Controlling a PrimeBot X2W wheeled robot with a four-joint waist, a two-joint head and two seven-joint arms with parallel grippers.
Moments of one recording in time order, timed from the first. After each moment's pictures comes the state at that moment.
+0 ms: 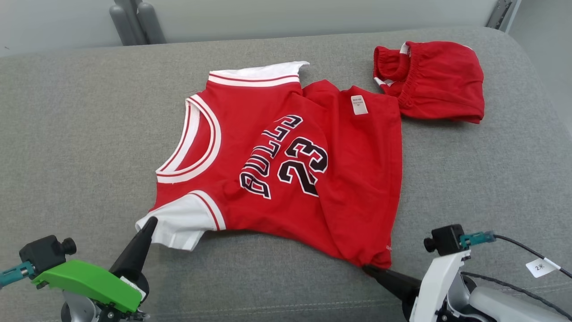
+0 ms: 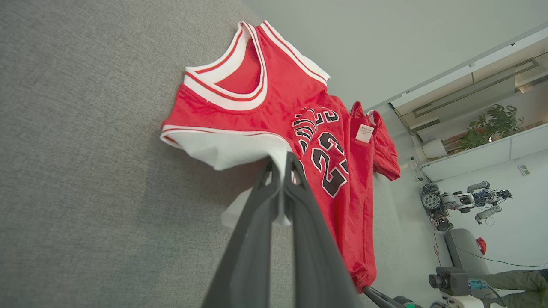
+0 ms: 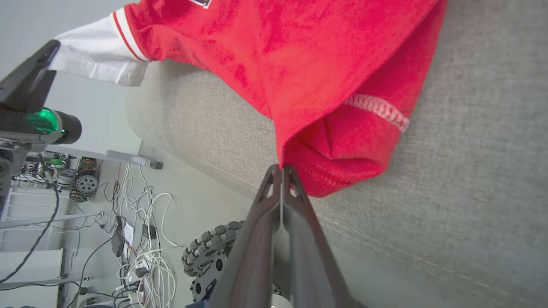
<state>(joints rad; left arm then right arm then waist) 0.07 0.22 -0.13 -0.10 -1.15 -0.05 0.22 -0.31 -0.56 1.19 0.23 1.34 0.12 -0.02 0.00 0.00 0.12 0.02</state>
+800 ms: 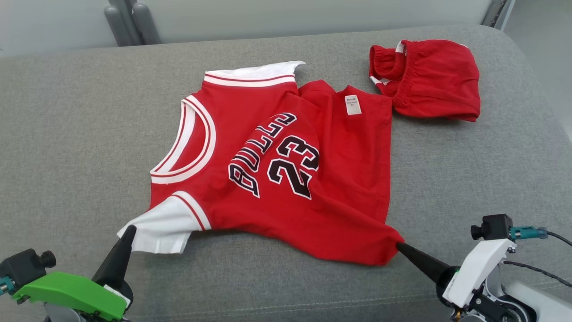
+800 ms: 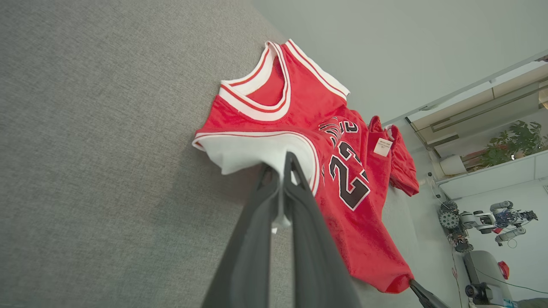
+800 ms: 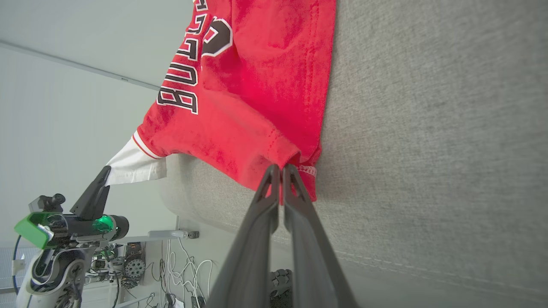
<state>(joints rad) 0.12 0.23 -0.07 -0.11 -1.15 -0.03 0.18 -0.24 -0.65 1.02 0.16 1.63 0.12 -0.06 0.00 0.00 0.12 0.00</state>
